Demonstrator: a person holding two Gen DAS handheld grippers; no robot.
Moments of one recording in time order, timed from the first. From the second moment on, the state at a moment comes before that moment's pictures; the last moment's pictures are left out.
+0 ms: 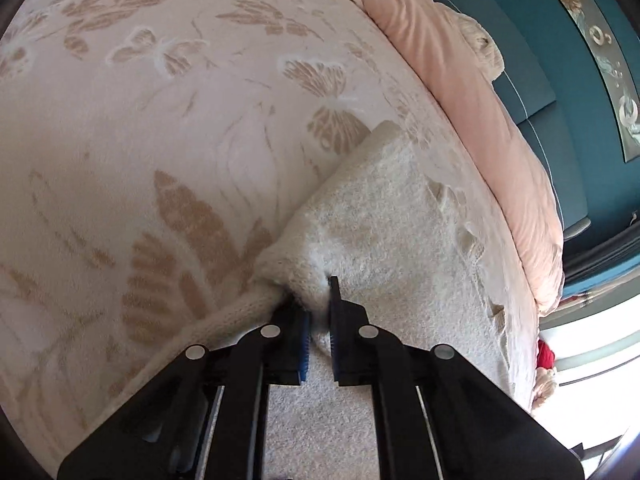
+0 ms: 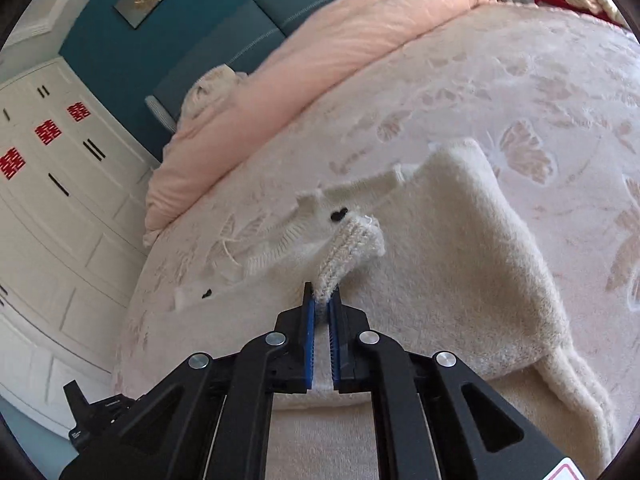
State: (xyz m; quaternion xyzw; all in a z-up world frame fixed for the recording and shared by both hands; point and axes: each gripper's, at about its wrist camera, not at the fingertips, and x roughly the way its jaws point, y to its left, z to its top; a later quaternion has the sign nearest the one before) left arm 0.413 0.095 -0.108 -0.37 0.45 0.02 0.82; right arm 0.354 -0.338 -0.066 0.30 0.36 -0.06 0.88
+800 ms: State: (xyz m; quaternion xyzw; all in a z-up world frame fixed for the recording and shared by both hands) left arm 0.402 0.081 -0.125 -0.28 0.37 -0.01 0.89; right arm 0.471 -0.217 -0.088 0.14 0.48 0.07 0.86
